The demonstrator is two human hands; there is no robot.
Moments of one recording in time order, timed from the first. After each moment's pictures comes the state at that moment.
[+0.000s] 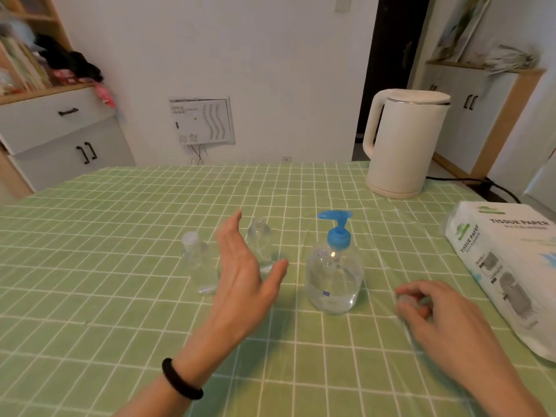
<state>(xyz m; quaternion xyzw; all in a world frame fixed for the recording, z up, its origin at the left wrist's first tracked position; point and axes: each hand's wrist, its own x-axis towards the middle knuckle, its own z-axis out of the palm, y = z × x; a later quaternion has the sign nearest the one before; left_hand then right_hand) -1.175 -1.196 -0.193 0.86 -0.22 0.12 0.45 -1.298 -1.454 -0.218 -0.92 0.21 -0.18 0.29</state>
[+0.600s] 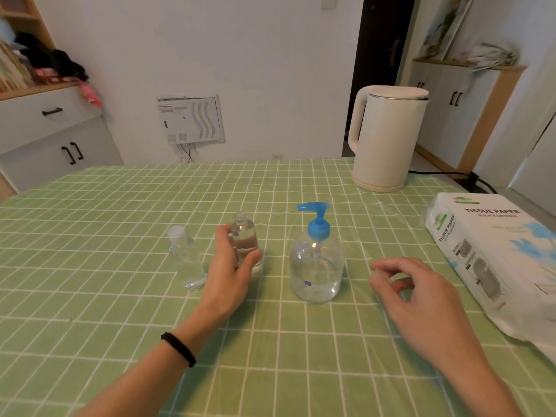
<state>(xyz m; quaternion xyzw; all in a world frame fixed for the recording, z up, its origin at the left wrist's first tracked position) -1.154 -1.195 -0.213 0.81 -0.17 0.03 0.55 -1.301 -1.443 -0.203 -0.87 0.17 -0.24 0.39</state>
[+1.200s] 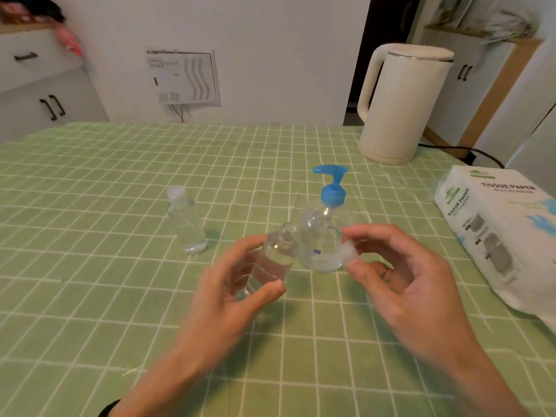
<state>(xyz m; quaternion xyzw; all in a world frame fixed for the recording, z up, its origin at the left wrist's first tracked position) -1.233 -1.162 -0.217 0.72 -0.26 -0.05 0.64 -1.310 -1.394 -0.189 -0.78 -0.04 -0.23 0.59</state>
